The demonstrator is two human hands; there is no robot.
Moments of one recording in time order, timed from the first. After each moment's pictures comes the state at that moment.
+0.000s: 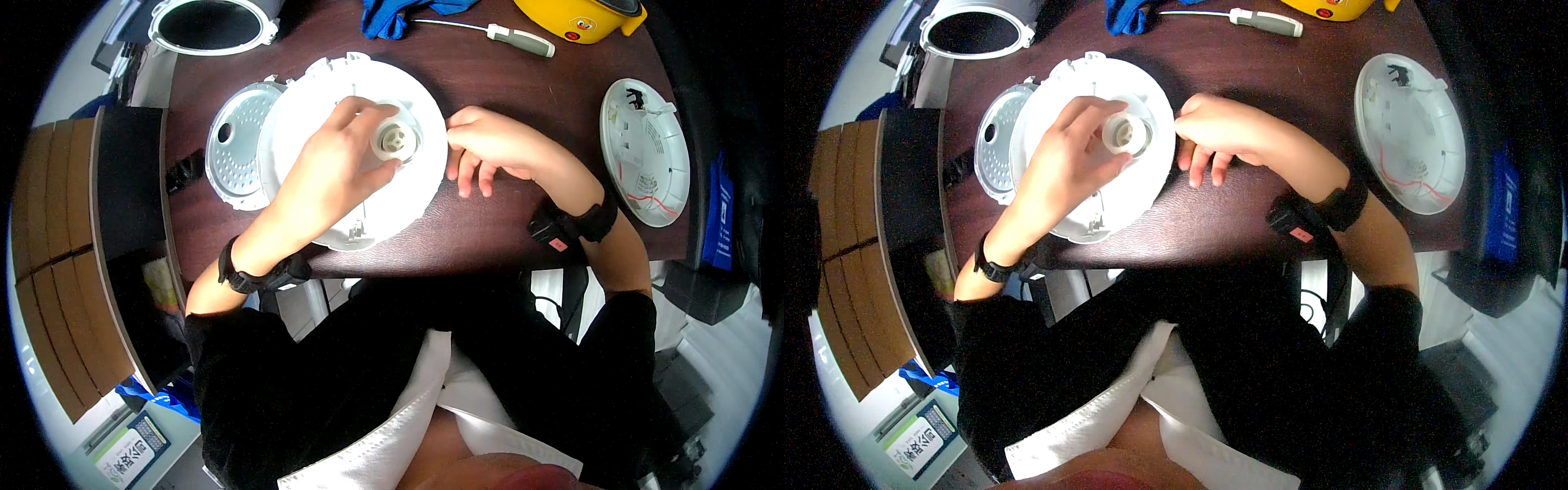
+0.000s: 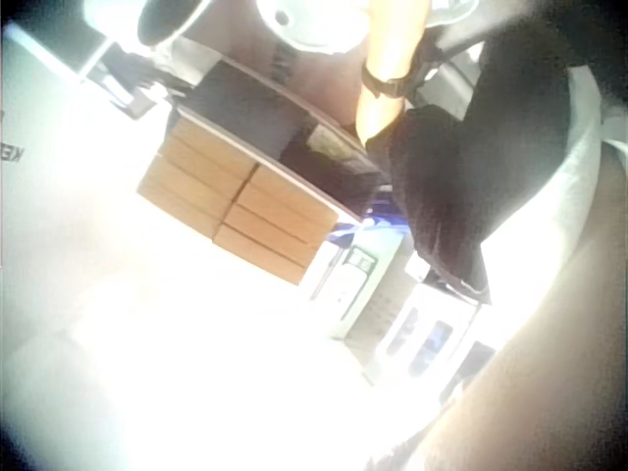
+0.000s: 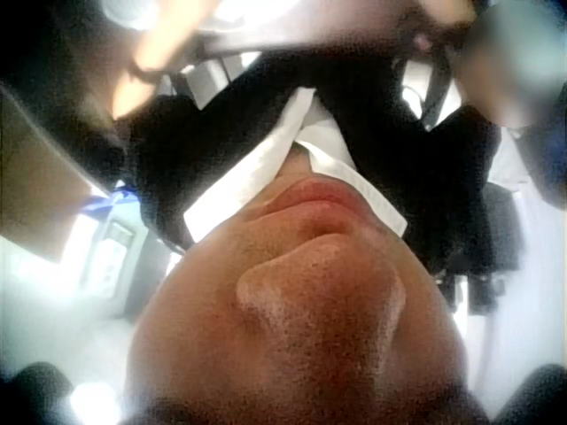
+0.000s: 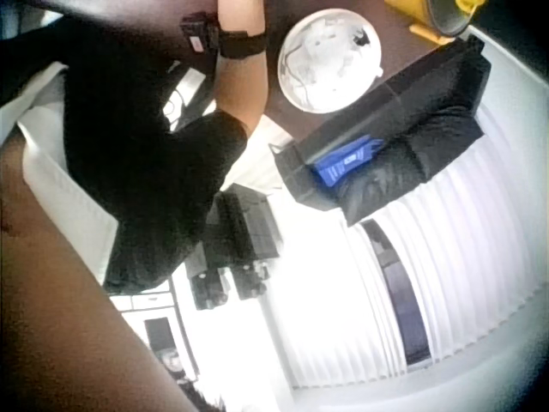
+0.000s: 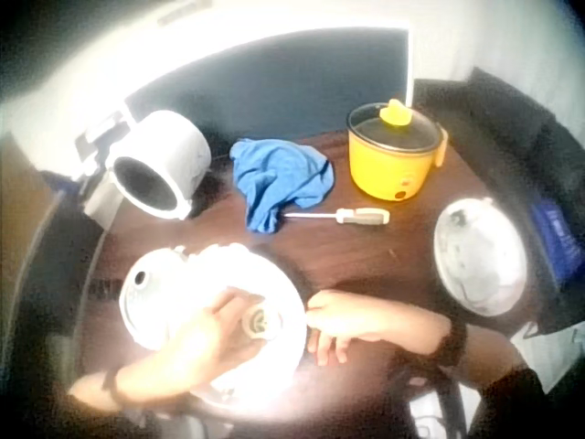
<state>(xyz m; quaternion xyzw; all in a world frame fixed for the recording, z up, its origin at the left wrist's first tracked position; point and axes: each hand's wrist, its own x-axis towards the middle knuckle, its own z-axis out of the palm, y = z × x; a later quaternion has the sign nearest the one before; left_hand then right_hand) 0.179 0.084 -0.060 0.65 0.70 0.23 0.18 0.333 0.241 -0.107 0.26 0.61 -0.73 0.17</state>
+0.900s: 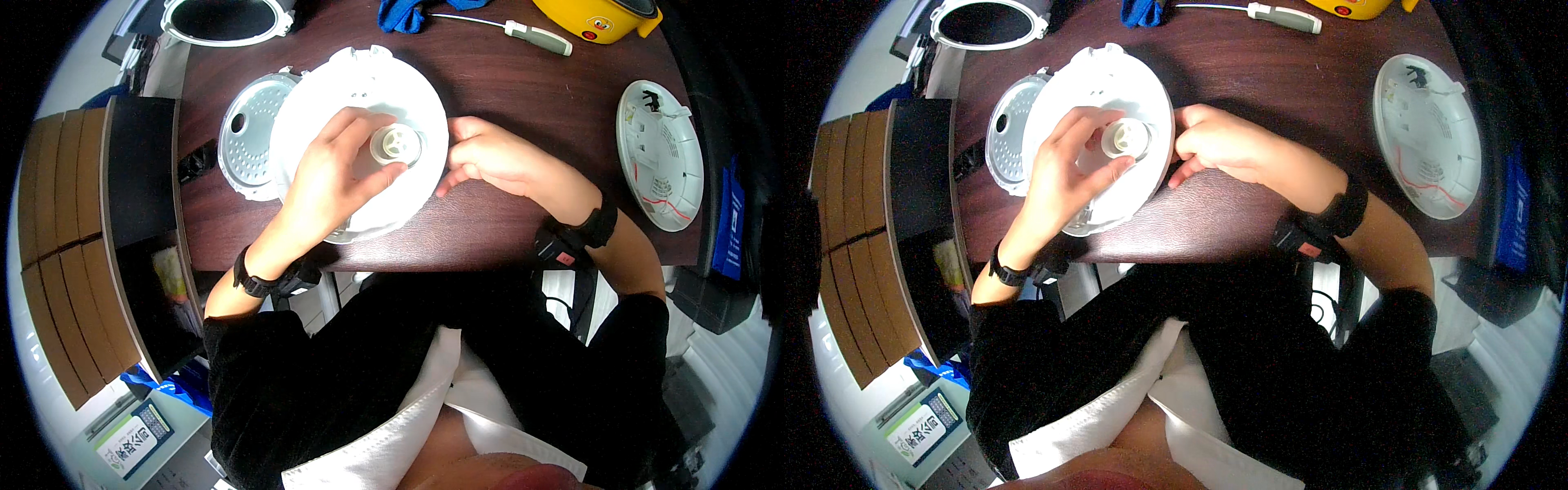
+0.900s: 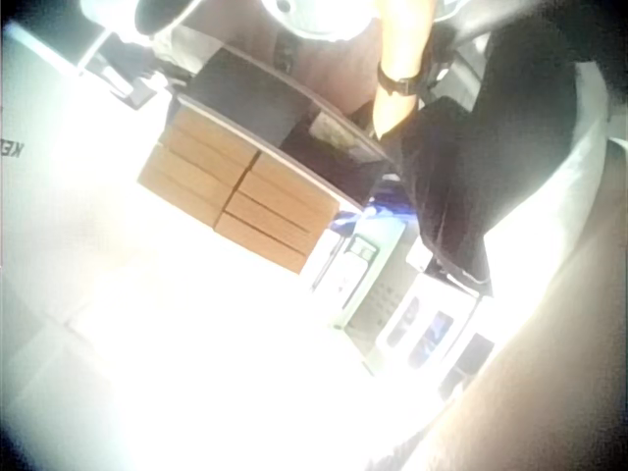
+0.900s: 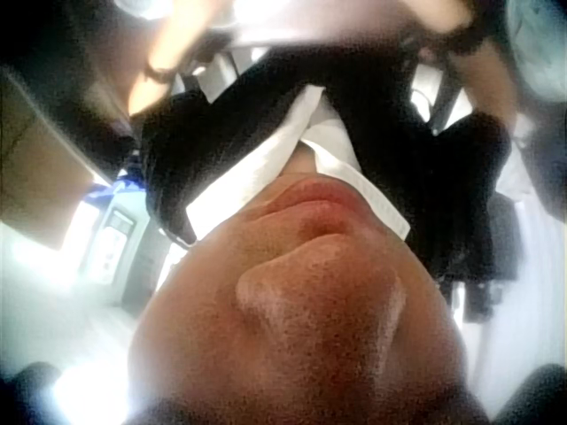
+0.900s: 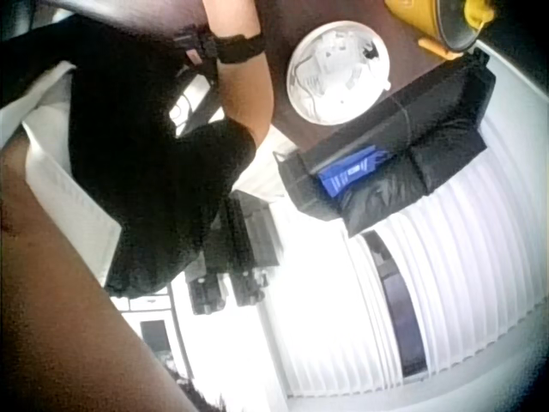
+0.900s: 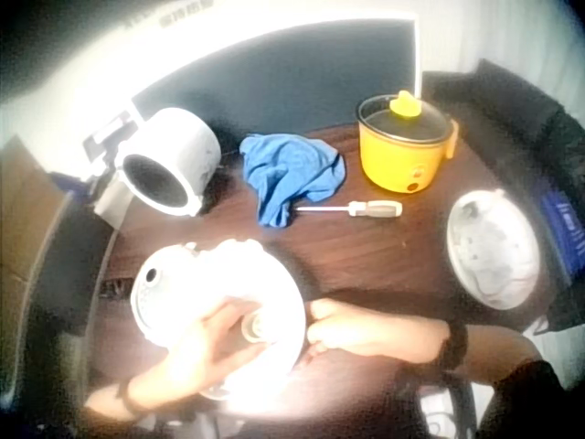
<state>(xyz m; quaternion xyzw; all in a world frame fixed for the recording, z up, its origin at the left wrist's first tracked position) 0.172 0.063 -0.064 0.65 0.70 0.25 0.15 0.326 0.209 -0.121 0.20 0.48 -0.86 0.05</state>
